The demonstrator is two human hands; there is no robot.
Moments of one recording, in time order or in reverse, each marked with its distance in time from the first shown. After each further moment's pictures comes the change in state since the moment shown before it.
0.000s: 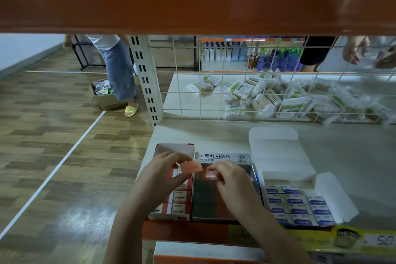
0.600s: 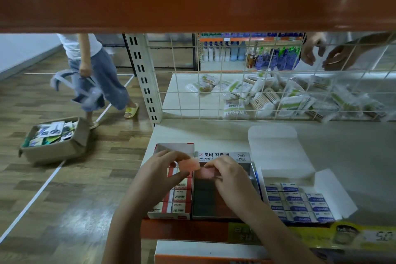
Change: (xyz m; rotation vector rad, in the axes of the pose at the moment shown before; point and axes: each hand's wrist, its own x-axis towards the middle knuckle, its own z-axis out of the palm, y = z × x) left_hand 0.001 -0.011 0.002 -0.014 0.013 0.018; right_hand 0.006 0.001 0.001 0.011 -0.027 -0.048
